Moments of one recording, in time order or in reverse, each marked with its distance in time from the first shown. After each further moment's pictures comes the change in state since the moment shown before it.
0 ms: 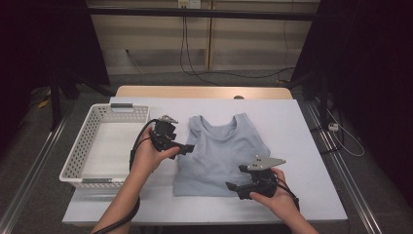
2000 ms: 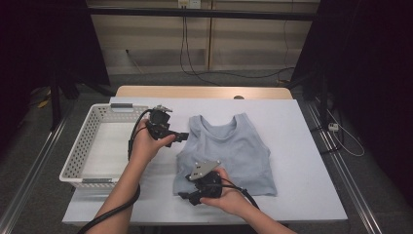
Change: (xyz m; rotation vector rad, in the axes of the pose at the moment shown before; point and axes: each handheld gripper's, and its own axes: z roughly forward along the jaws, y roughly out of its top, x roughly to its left) left arm 0.030 0.016 0.001 -0.031 0.069 -0.032; right arm 0.073 0.038 0.110 0.076 0.224 -0.248
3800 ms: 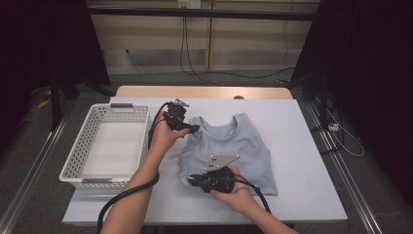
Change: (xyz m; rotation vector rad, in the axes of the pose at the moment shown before) left arm 0.004 0.028 0.068 -0.003 0.049 0.139; right arm -0.010 -0.001 -0.038 -0.112 0.005 0.129
